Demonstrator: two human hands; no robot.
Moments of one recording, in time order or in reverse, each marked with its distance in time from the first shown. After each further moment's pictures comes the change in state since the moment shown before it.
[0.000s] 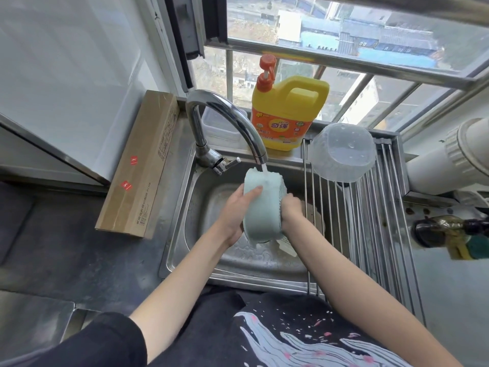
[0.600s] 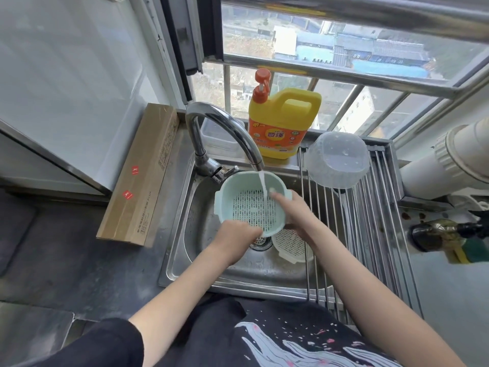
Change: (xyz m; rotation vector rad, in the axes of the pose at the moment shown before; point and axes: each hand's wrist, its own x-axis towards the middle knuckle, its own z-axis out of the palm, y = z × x) left_hand -0.011 -0.019 -0.025 2.092 -0.209 0.647; right_hand -0.031 -0.021 -0.037 -0.256 -0.352 -0.340
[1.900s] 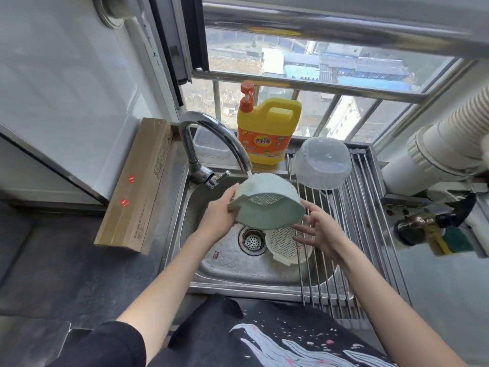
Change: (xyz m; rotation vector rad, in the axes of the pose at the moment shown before) left_hand 0.010 -0.021 -0.020 -0.976 0.182 -0.490; right_hand -0.046 0.039 -0.065 0.348 -0.018 0.026
